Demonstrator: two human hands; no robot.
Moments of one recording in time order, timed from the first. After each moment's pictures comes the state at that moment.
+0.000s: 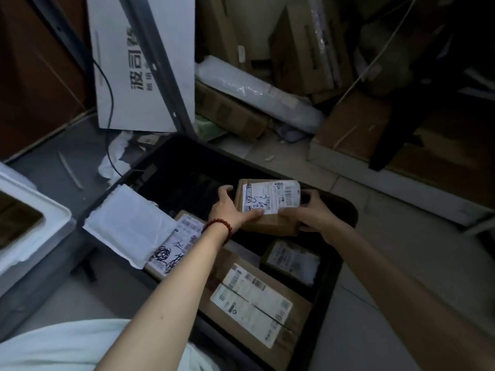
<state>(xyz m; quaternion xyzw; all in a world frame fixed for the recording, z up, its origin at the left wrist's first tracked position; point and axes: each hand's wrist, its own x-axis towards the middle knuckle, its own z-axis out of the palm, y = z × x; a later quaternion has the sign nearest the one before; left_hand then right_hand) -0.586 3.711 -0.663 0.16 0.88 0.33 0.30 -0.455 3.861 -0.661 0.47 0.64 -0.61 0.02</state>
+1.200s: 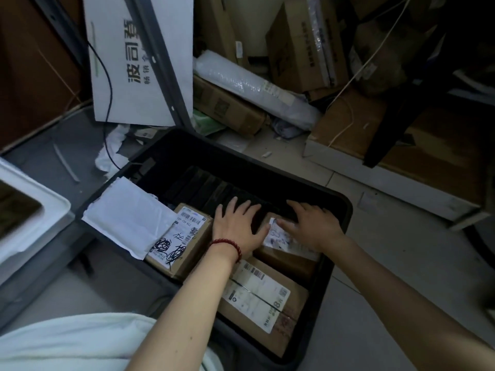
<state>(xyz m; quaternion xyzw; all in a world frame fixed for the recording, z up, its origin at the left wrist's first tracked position) -0.544 3.691 -0.680 0.43 0.89 0.03 0.12 -0.427 3.839 -0.665 0.29 0.93 -0.13 0.15</state>
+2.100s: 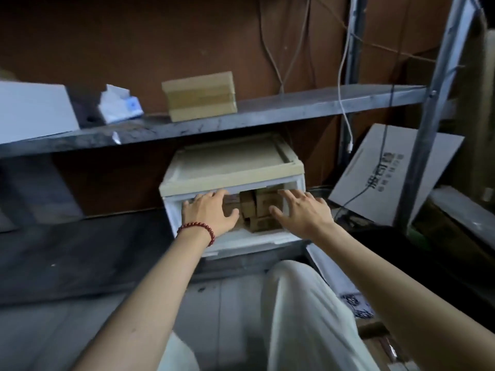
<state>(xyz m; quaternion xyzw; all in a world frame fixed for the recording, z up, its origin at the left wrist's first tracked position) -0.524 3.290 -0.410 -0.06 0.98 0.02 -0.17 -0.565 3.496 -0.430 -0.17 0.97 -0.12 -0.12</state>
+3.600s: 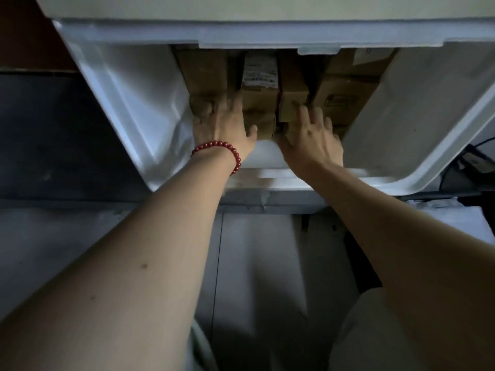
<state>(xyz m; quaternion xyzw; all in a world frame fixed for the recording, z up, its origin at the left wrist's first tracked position) -0.768 3.187 -0.622 -0.15 0.98 0.11 -0.09 -0.789 3.332 -0.630 -0.12 0.98 -0.15 -0.06</state>
